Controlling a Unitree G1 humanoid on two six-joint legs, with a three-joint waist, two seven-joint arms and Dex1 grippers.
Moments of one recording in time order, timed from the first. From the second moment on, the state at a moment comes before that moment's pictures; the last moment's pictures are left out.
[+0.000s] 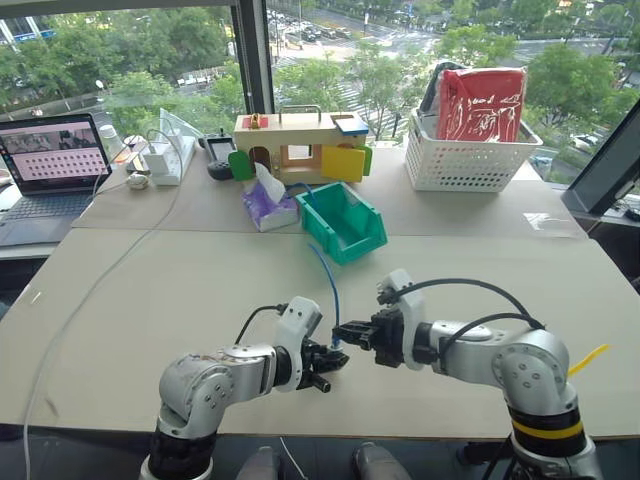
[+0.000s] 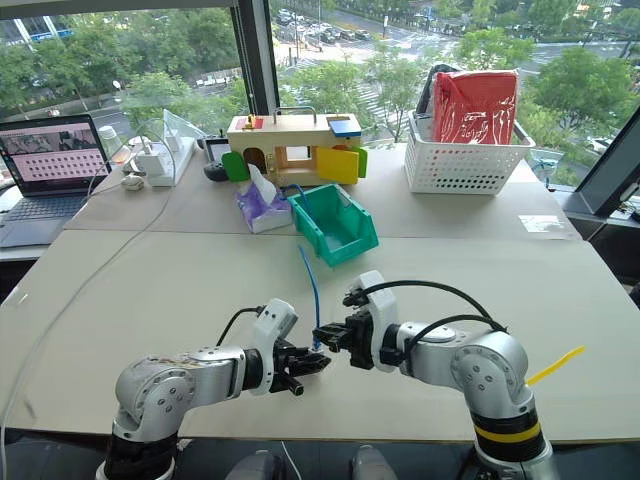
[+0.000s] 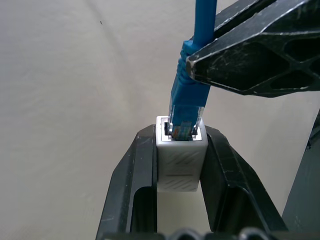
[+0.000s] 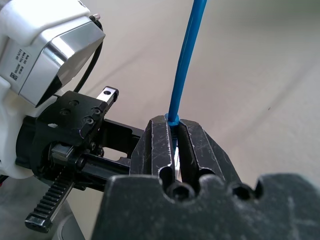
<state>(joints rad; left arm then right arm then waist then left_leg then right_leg) -0.27 0.16 -0.06 -0.56 -0.66 1.47 -0.24 -0.38 -0.44 0.03 -0.50 1.07 1.35 0.13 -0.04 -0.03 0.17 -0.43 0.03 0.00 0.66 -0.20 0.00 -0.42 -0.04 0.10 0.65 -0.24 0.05</state>
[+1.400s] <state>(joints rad) -0.07 0.58 0.04 -0.48 -0.63 0.95 -0.64 -1.16 -0.60 0.23 0.47 0.40 0.63 0.80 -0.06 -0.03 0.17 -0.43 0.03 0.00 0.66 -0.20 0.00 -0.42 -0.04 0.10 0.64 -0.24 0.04</state>
